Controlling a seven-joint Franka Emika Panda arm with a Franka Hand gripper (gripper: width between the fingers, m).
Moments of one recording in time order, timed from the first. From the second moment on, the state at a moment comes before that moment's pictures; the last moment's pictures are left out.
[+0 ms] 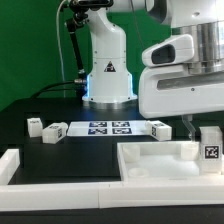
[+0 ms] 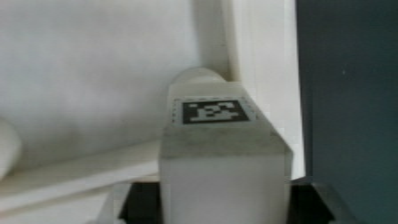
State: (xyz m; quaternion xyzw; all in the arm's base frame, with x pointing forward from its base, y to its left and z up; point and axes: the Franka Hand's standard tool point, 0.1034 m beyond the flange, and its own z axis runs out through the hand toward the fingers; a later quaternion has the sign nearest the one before) arm 0.633 0.113 0.084 -0.98 0.17 -0.02 0.06
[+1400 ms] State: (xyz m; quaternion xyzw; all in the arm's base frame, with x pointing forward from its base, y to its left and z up) arm 0.630 0.114 0.083 -0.97 0.23 0.00 0.08
